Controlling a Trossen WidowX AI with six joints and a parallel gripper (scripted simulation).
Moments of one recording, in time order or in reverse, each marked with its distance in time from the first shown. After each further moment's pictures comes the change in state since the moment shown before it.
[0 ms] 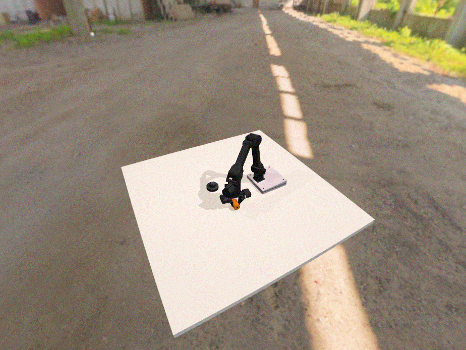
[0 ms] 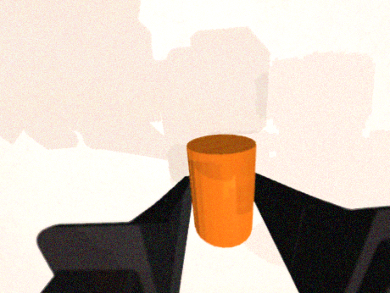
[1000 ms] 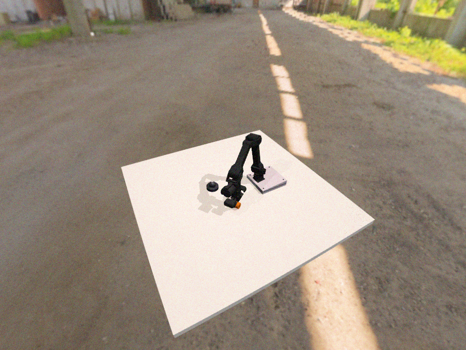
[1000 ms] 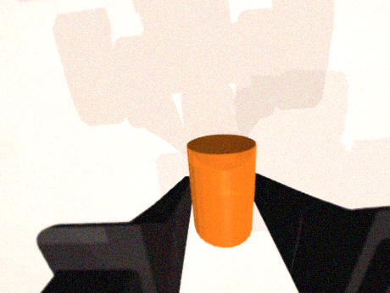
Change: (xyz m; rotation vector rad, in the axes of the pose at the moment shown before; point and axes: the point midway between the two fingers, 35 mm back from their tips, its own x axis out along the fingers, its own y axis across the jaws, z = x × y) arm -0.001 0.000 0.000 -0.720 0.001 0.003
